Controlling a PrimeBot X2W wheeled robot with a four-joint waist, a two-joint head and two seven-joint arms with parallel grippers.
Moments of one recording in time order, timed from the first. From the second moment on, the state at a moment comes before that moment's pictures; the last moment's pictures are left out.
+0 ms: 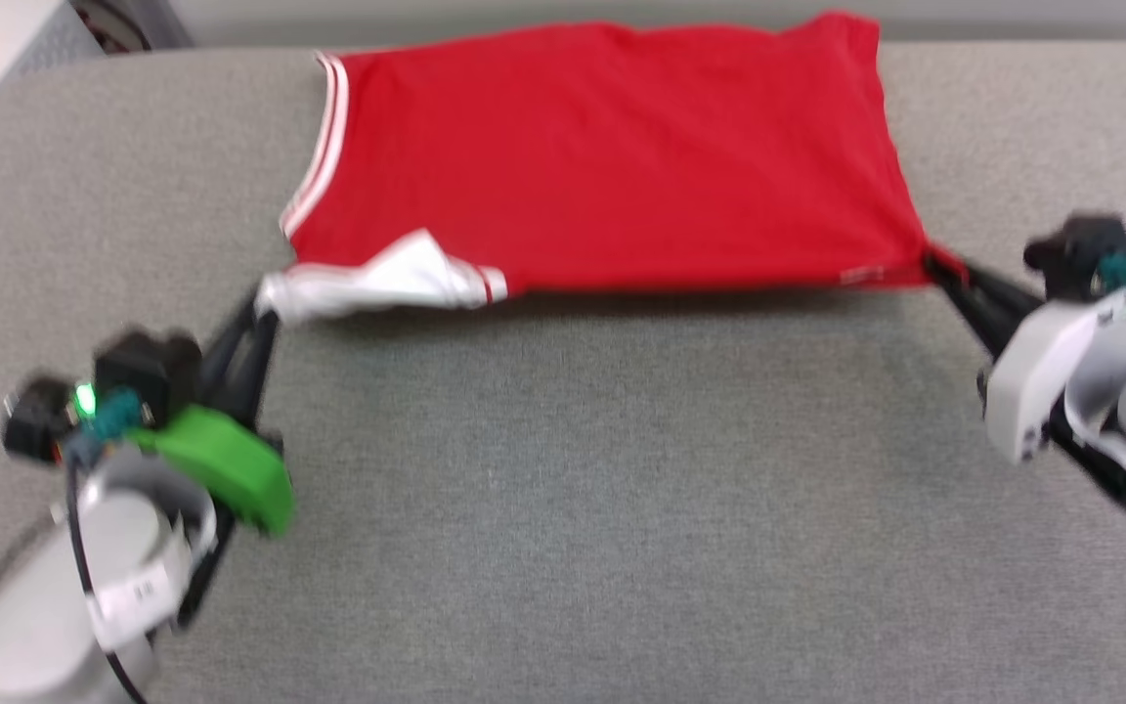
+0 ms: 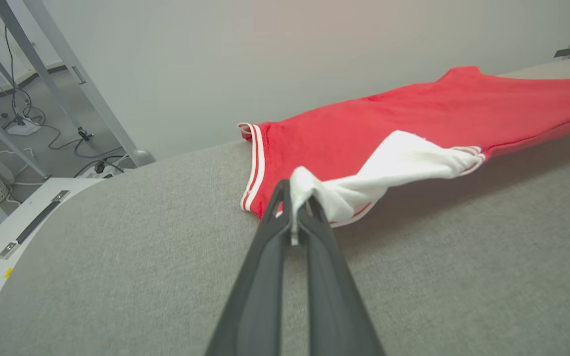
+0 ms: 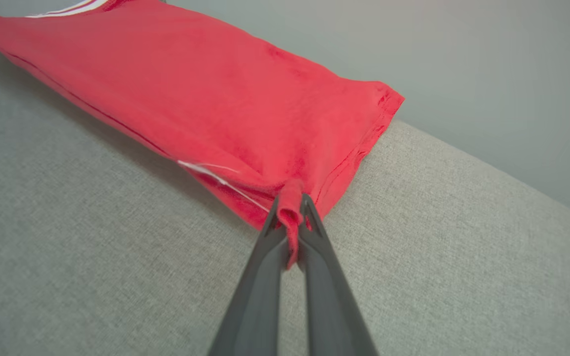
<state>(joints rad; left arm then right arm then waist) -0.49 0.66 -0.65 0.23 -0.66 0.08 -0.25 -0.78 -0.64 0.90 0.52 0.75 0.13 -0.12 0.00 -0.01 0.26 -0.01</state>
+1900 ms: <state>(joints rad) -0.39 0.72 -0.73 0.13 -0.72 0.03 -0.09 -0.21 -0.68 0.43 0.03 0.73 0.13 0.21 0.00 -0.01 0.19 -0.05</state>
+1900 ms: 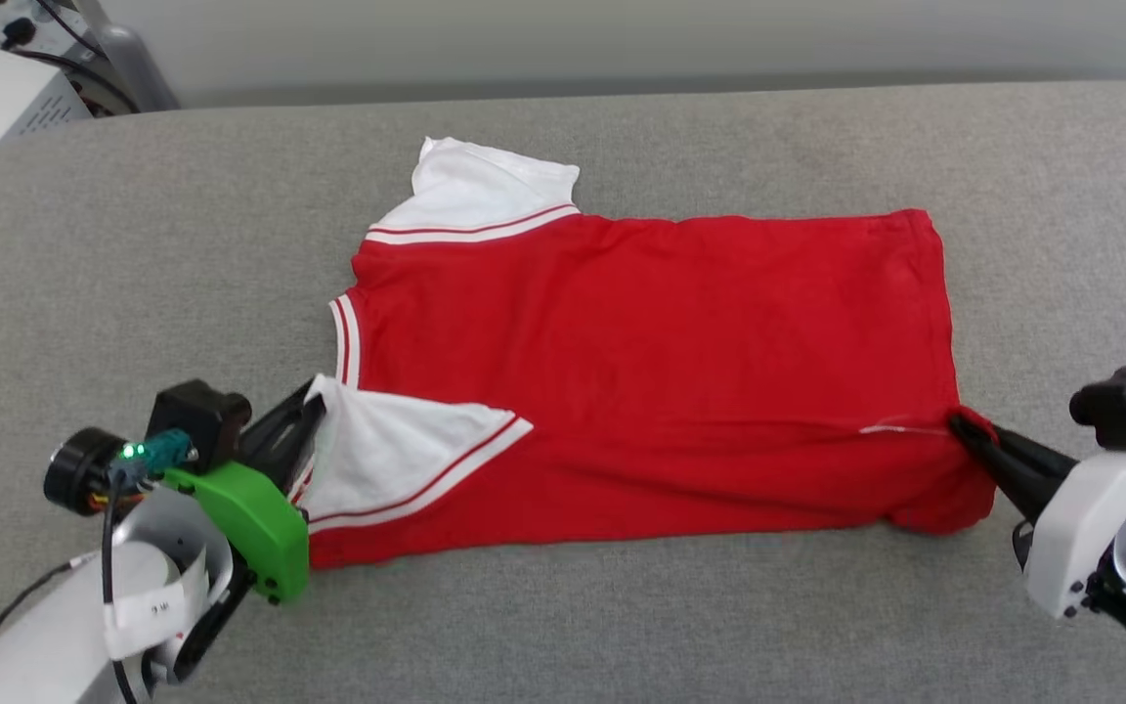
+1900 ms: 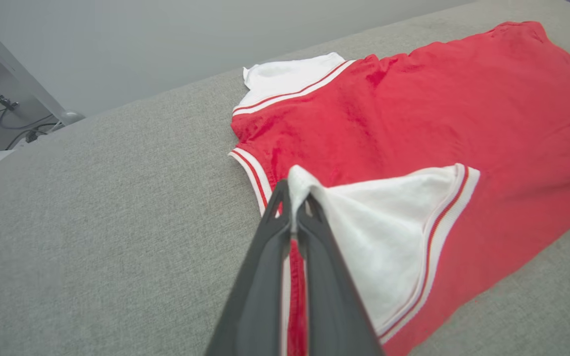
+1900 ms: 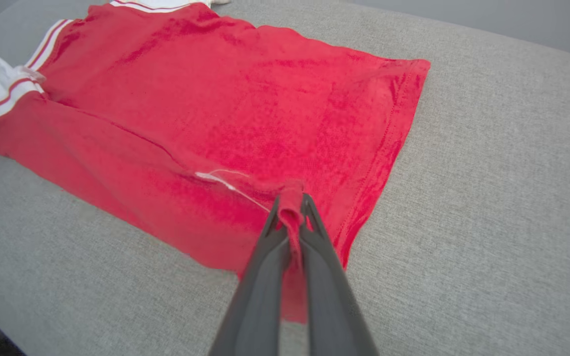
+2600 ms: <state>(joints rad) -0.63 0.59 -0.77 0.54 -0.73 -0.11 -0.11 -0.49 -0.64 0.60 0.29 0.76 0.13 0.17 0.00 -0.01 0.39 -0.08</state>
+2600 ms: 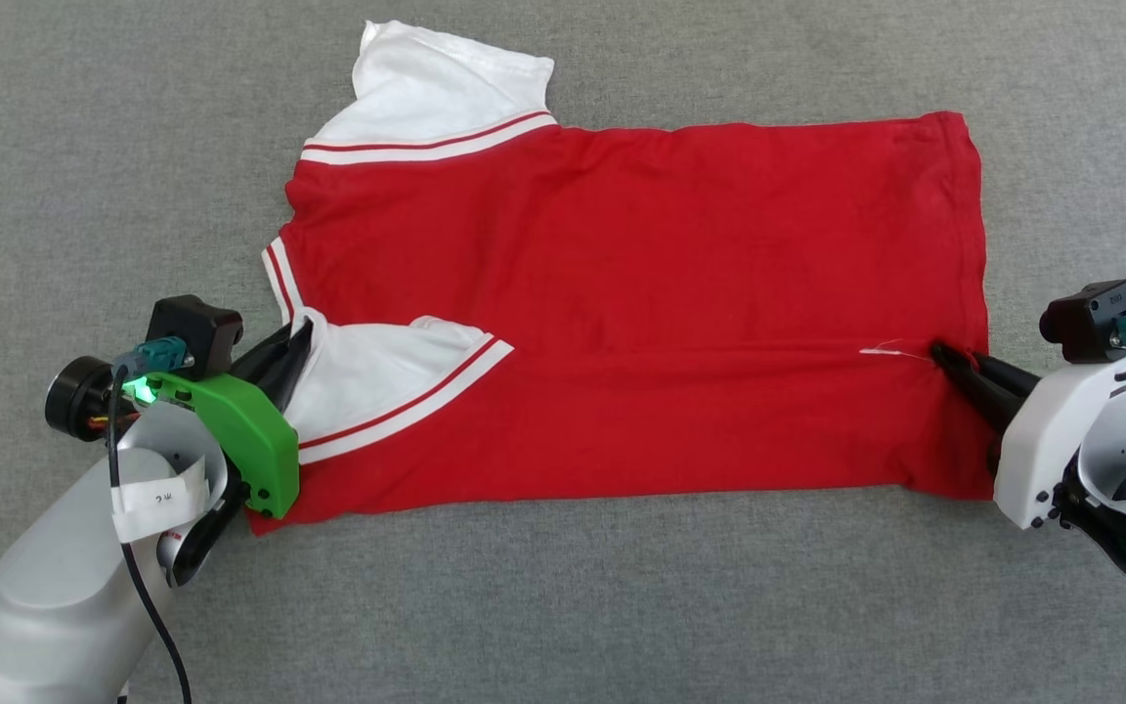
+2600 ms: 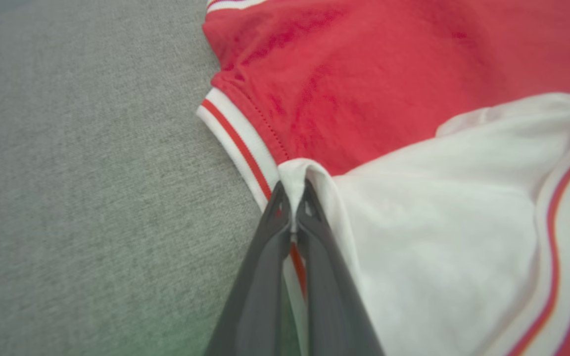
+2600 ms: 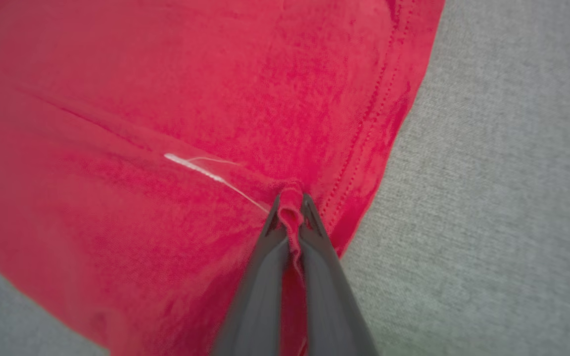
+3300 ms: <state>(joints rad) -0.68 0.65 -0.81 0.53 -0.76 -0.13 -0.08 -0.40 -0.67 0.51 0.22 0.78 0.13 0.02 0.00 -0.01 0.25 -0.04</state>
